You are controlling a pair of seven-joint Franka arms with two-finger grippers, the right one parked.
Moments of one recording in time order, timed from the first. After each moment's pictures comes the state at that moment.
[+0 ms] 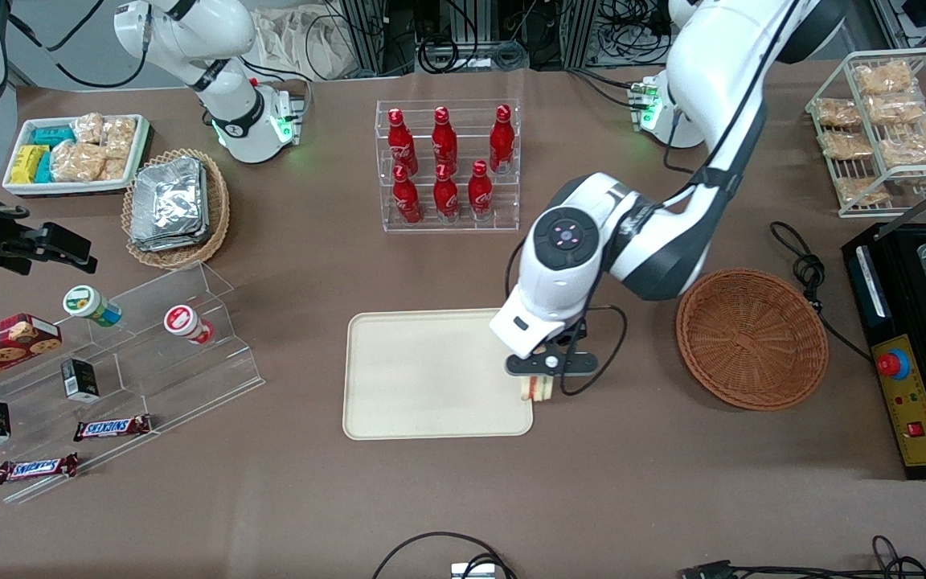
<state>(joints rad) -0.37 0.66 -0.33 -1.30 0.25 1.95 -0.70</state>
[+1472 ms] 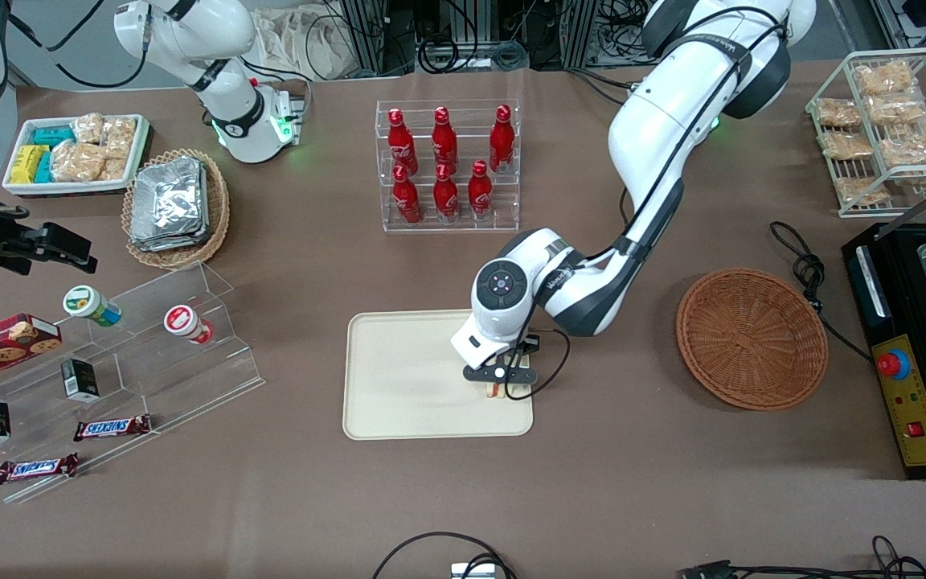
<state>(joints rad) -0.45 0.89 -0.33 -1.29 0.32 2.11 -0.74</state>
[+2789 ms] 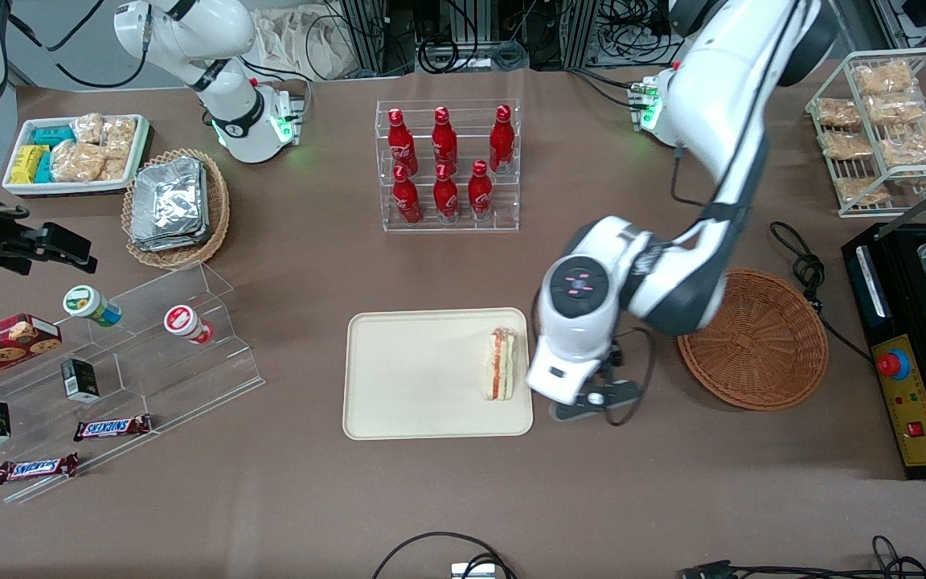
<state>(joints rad) -0.34 0.69 -0.22 -1.22 0.32 1.90 -0.92</state>
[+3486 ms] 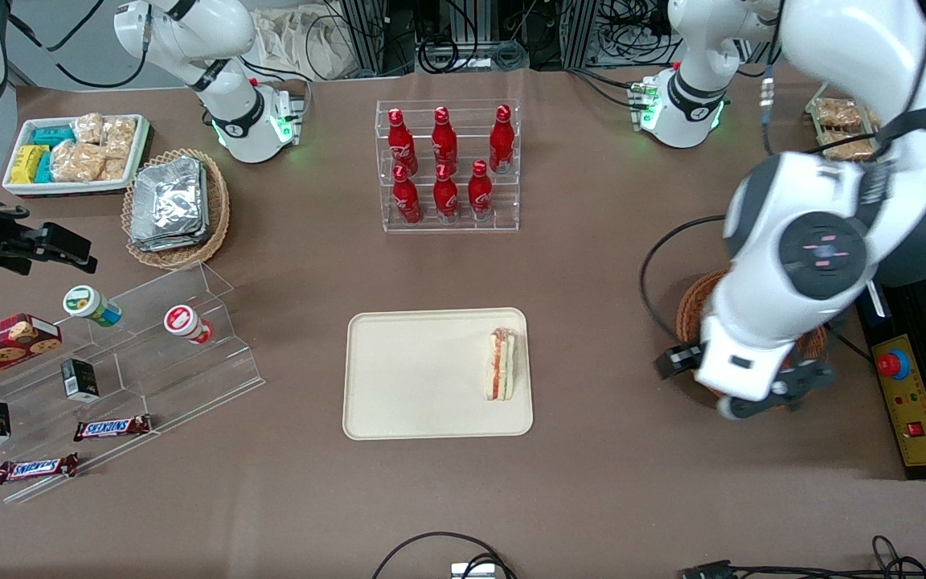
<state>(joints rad) -0.13 0.49 -0.22 -1.18 0.19 1.60 -0.68</state>
